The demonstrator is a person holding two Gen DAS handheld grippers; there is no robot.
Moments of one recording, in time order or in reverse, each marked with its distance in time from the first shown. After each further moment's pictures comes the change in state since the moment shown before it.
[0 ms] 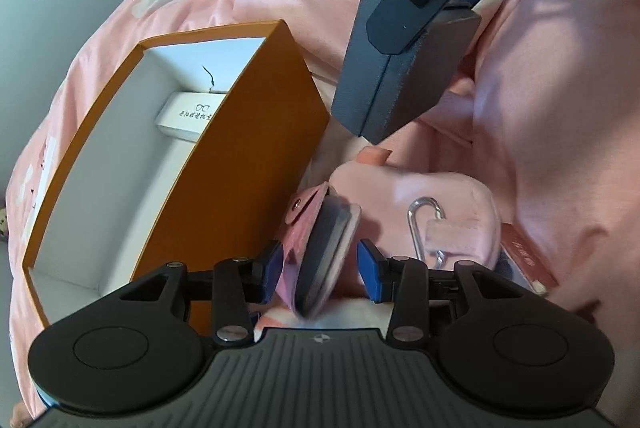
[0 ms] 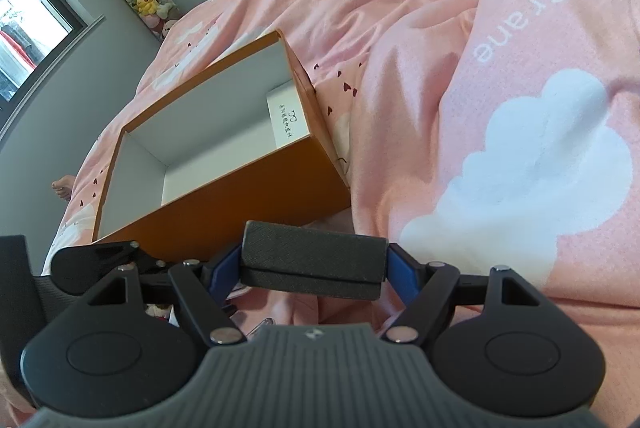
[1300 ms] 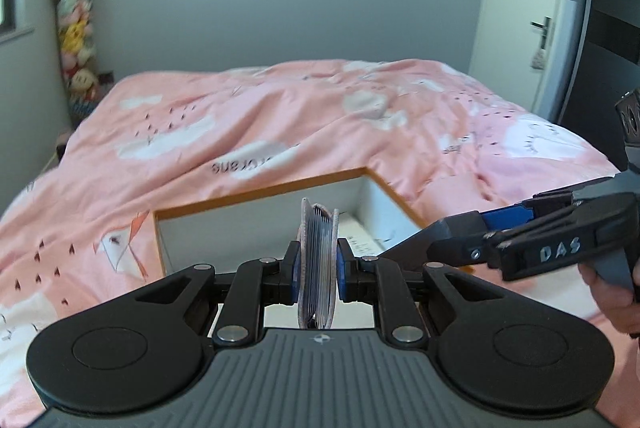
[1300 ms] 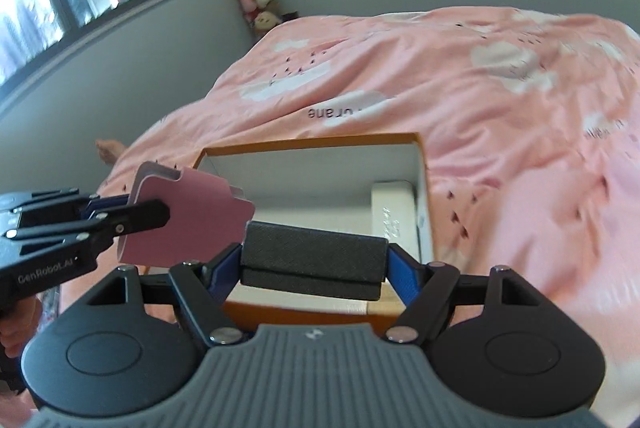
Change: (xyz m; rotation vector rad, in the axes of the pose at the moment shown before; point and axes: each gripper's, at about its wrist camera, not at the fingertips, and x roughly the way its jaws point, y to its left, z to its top) left arm -0.098 0.154 -0.041 -0.812 -0.381 0.062; right arm 0.020 0.112 0.082 -0.396 -0.066 0.067
